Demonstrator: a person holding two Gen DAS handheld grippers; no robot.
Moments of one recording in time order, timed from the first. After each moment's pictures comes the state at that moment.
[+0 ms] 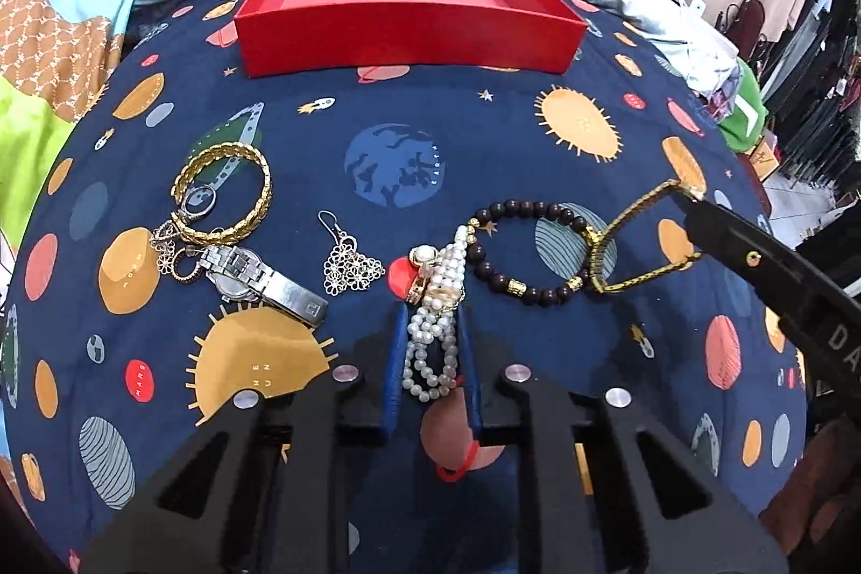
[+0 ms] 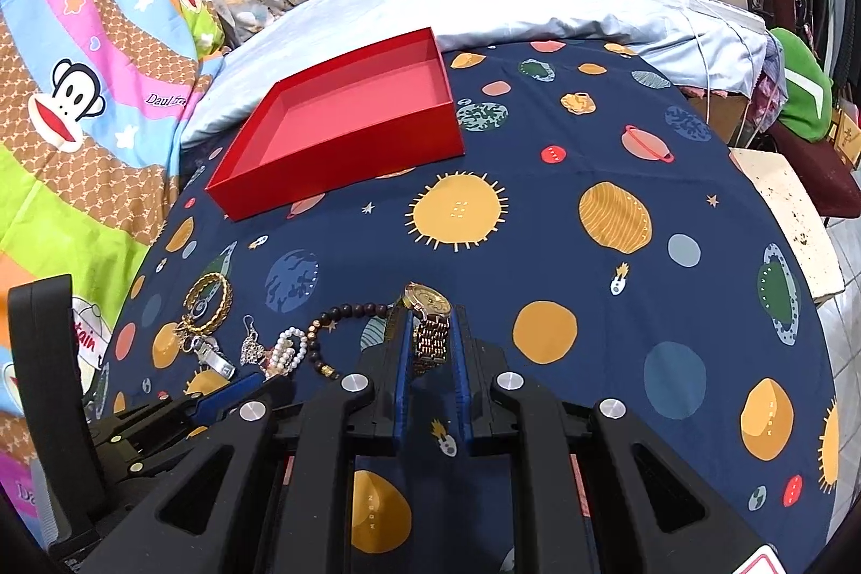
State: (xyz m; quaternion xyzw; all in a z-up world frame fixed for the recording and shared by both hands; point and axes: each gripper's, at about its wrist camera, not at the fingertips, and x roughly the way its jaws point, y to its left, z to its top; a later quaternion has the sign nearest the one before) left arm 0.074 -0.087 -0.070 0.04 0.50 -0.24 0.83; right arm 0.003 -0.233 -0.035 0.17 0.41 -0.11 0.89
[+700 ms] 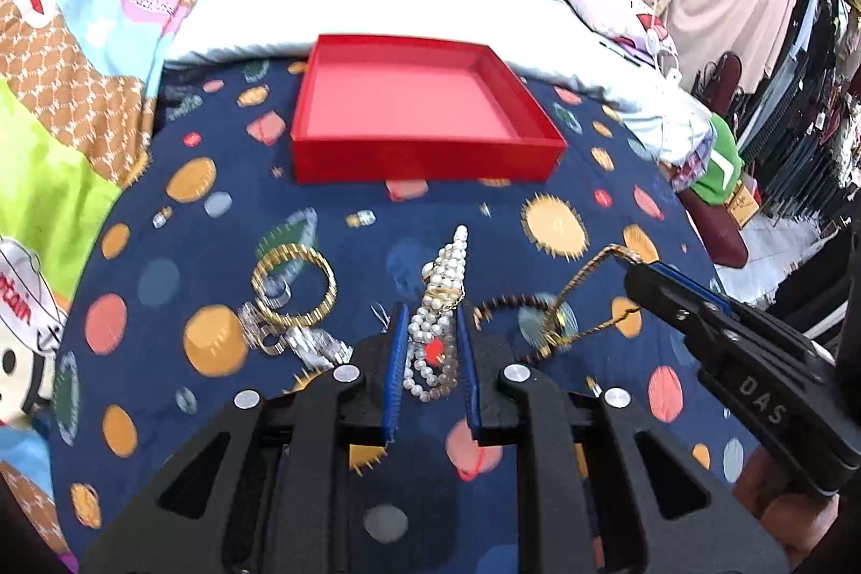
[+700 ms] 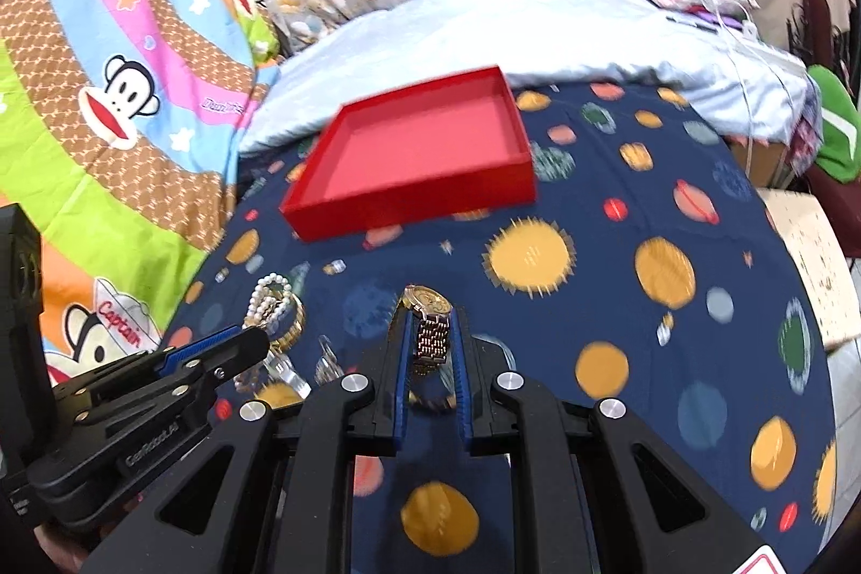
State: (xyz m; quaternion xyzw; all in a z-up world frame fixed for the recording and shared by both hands) left arm 0.082 -0.049 0.003 0.00 0.43 -0.25 0.87; right arm 0.012 -0.209 0.006 0.15 0.38 -0.05 0.91
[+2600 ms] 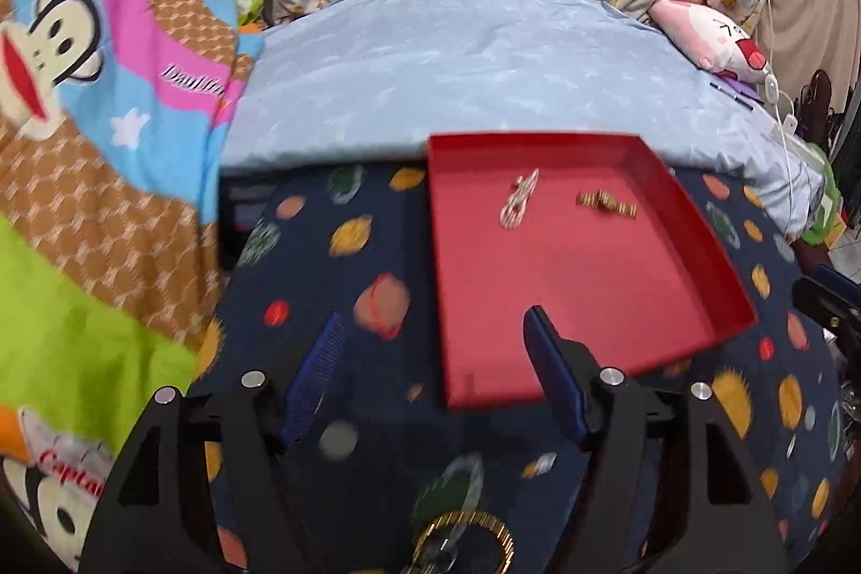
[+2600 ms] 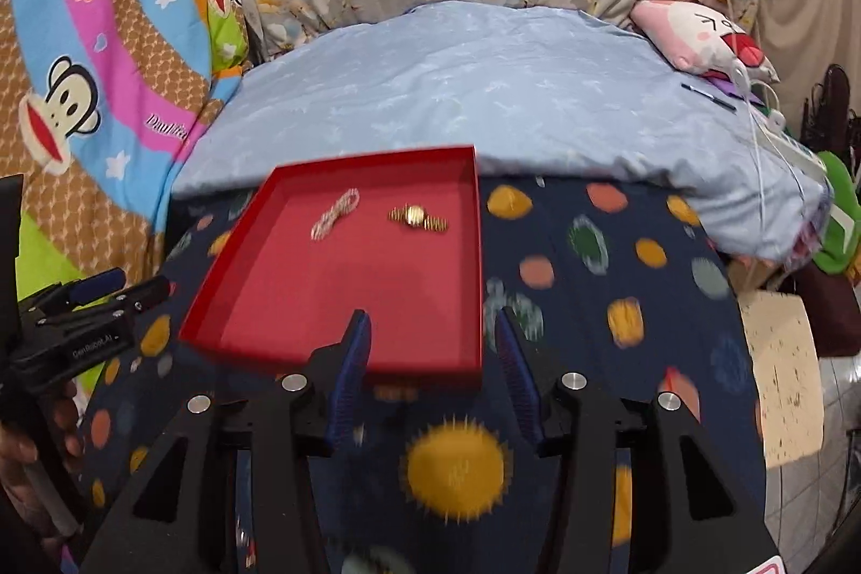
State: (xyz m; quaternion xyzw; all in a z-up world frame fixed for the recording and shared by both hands) left arm 0.235 -0.044 0.012 0.07 0.39 -0.14 0.91; right arm 0.128 -0.267 0.022 0.09 0.38 -0.08 0.92
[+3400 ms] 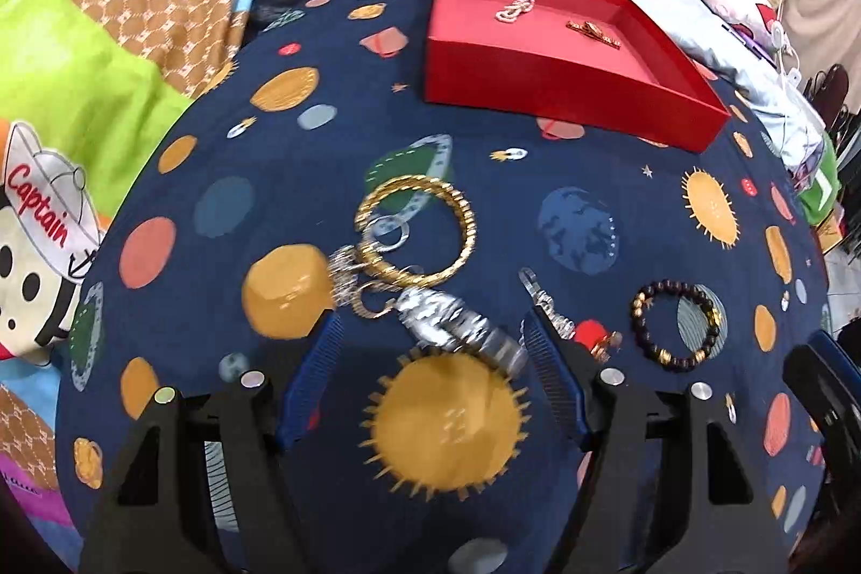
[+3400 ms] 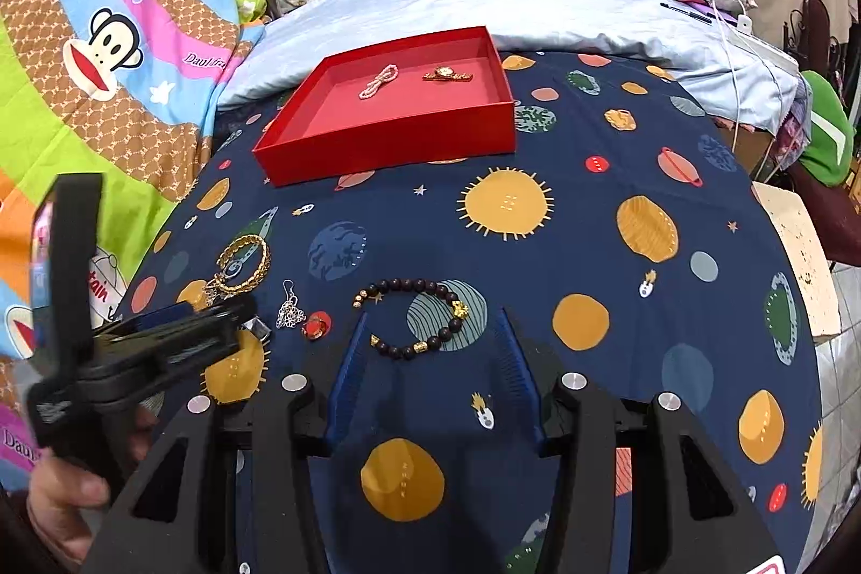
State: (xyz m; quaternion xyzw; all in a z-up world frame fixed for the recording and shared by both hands) left arm 0.110 -0.038 -0.065 0.02 0.49 -0.10 0.86; right arm -0.003 -0.206 -0.023 0.12 0.42 -0.07 0.90
